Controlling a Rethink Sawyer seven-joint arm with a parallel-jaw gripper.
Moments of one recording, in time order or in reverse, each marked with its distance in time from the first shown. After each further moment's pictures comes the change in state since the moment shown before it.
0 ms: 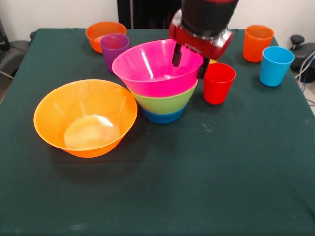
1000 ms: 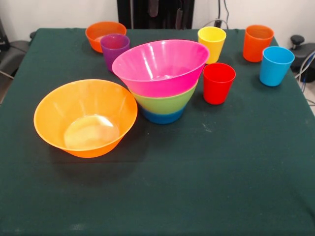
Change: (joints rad) arm -0.097 -0.181 0.016 0.004 -0.002 0.107 0.000
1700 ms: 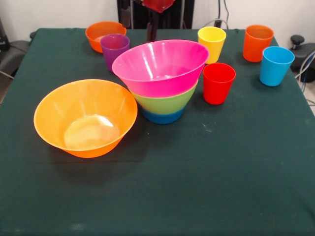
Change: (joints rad) arm -0.076 0.026 0.044 -0.020 -0.089 0.000 0.000
